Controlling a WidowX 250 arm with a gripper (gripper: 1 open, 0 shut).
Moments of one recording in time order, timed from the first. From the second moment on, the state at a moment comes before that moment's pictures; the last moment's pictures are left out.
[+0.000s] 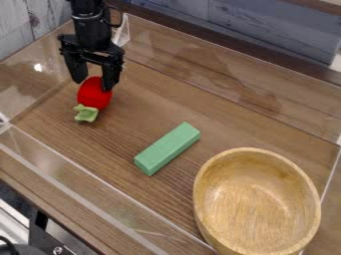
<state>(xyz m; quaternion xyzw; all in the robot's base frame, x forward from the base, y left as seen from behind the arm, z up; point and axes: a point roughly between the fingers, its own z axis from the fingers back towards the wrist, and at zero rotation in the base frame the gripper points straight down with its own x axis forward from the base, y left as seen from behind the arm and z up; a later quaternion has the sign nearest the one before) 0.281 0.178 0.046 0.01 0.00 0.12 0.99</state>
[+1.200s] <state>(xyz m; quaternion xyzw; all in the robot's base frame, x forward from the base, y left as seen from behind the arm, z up) 0.288 0.182 0.035 -0.01 0.02 0.13 0.99</state>
